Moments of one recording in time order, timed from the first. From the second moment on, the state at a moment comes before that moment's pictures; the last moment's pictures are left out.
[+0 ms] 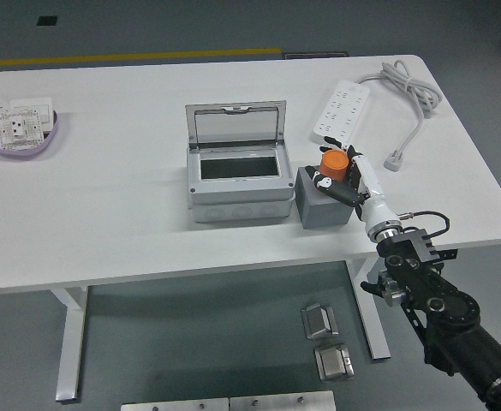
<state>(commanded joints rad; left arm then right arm) 0.02 0.11 -1.43 -0.18 1.32 0.01 0.24 0.38 -0.05 1.12 0.87 -1.19 -0.16 0.37</state>
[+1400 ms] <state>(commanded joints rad) 0.03 0.12 -1.44 -0.18 1.32 0.00 0.24 0.53 -0.11 1.06 0.96 -1.34 -0.19 0.27</state>
